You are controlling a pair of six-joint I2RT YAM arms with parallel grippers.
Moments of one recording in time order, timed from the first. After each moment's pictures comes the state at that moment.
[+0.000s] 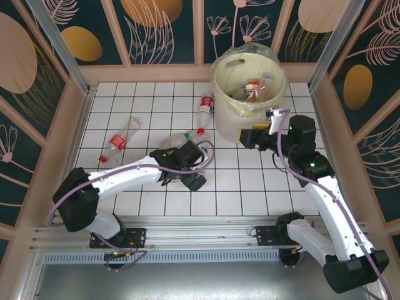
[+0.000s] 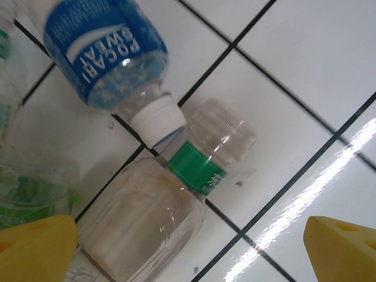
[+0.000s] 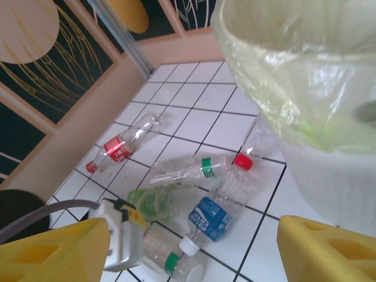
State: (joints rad) left arm -0.93 1.54 1.04 -0.64 -0.11 -0.06; right arm 0.29 0.87 0.92 -0.42 -0.50 0.29
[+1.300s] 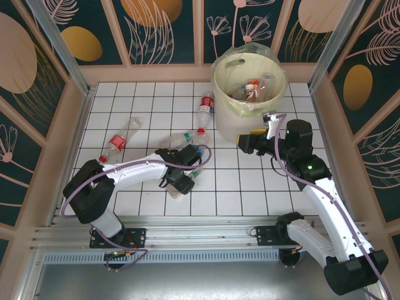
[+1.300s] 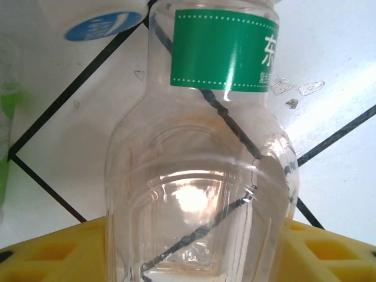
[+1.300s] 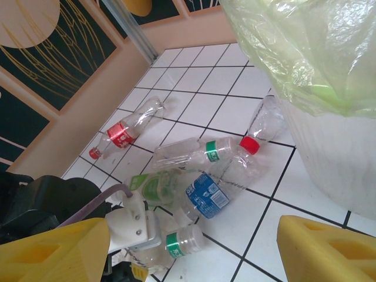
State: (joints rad) left arm -0.88 1.62 1.00 -0.78 -0.05 -0.18; right arm 0.30 0.85 0.87 -0.40 -0.53 0.29
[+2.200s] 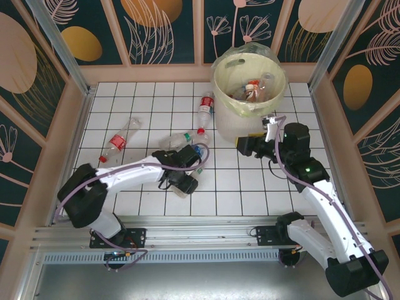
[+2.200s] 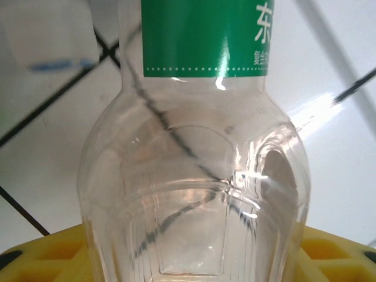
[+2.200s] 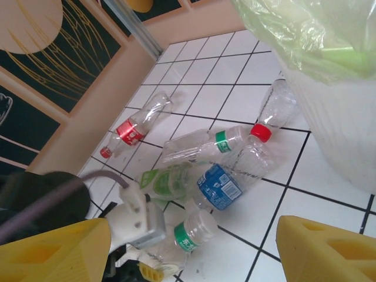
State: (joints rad) left arm -0.90 1.52 0.98 -0.68 0.04 -0.27; right arm 0.32 0.83 0.81 -0.36 -0.53 0.39
